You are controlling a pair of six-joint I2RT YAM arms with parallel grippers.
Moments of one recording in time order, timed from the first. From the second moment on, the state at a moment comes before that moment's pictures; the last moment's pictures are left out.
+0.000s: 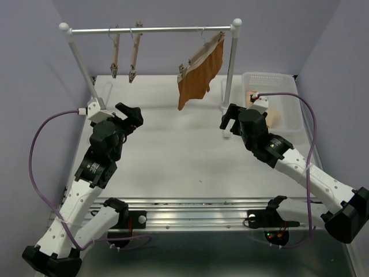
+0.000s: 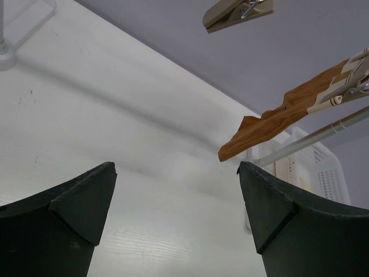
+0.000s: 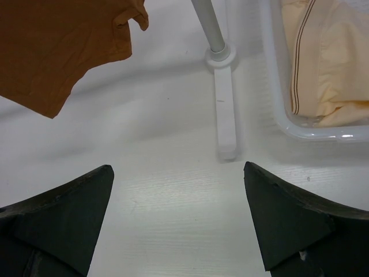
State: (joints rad) left arm -0.40 0.73 0.86 -0.26 -0.42 -0.66; right arm 0.68 1.11 0.99 -0.31 0.60 0.59
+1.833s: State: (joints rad) left arm -0.40 0.68 0.82 -0.29 -0.41 -0.68; right arm 0.68 2.02 2.22 -0.28 0.75 0.46
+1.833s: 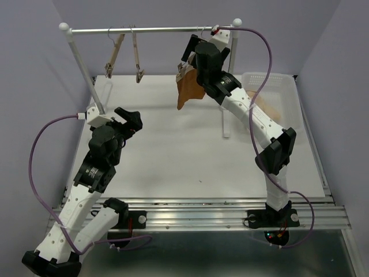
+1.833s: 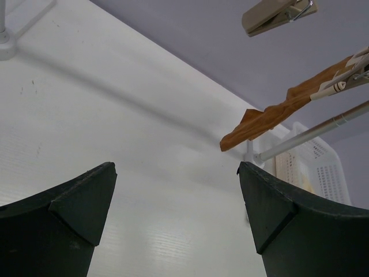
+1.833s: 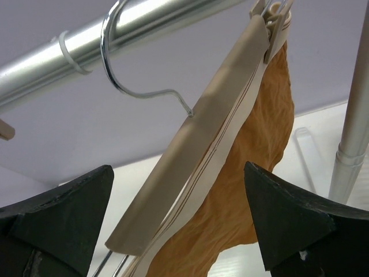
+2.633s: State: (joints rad) left arm -0.40 0.66 0.81 -0.30 -0.44 -0.68; right arm 0.68 2.11 2.30 -0.17 0.79 0.25
